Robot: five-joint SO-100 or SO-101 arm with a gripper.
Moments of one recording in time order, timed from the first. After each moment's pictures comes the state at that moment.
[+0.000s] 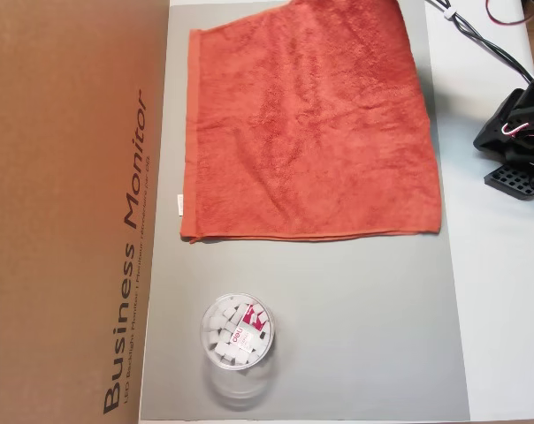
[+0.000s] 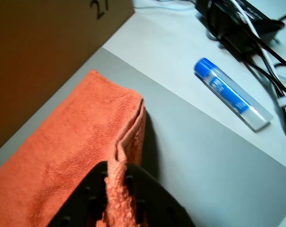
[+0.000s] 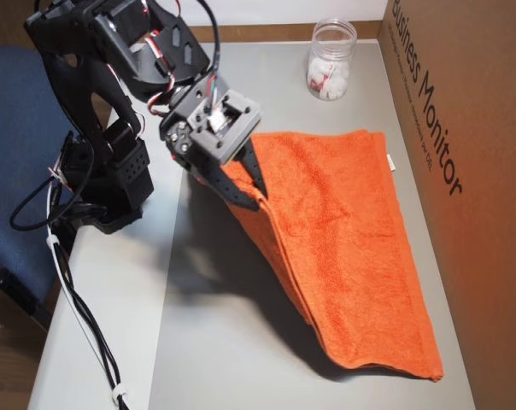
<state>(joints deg) 35.2 119.4 99.1 53.3 103.7</state>
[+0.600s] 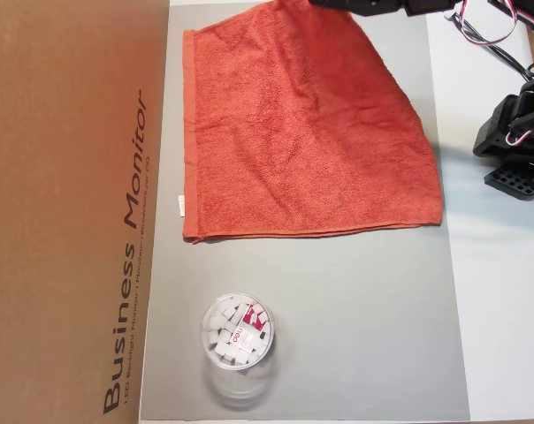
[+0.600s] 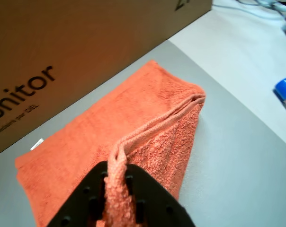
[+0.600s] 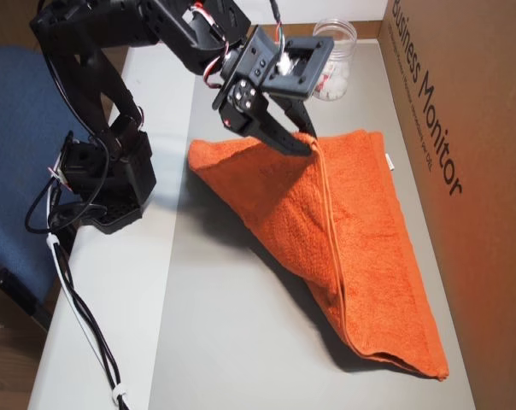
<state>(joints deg) 20.5 110.5 89.3 53.3 103.7</state>
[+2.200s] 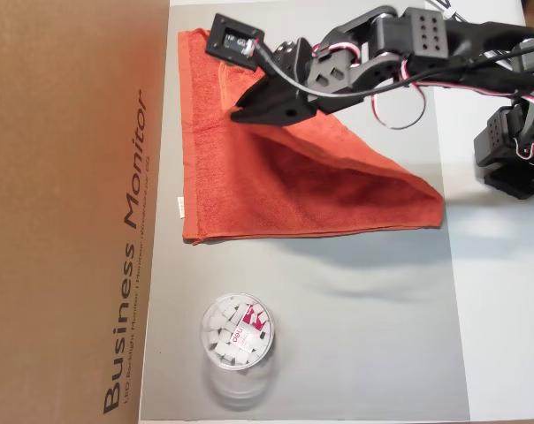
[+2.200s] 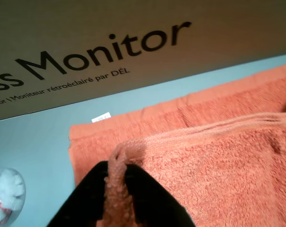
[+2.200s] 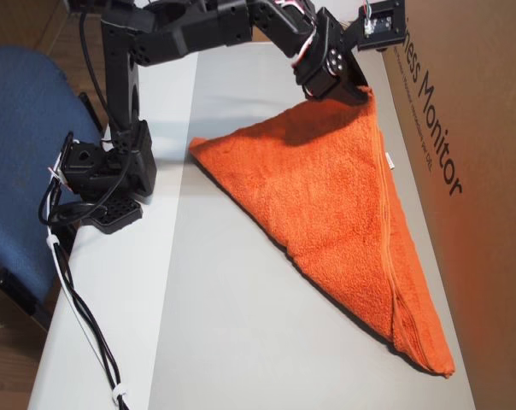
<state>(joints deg) -0.2 75.7 62.1 47.6 100.6</state>
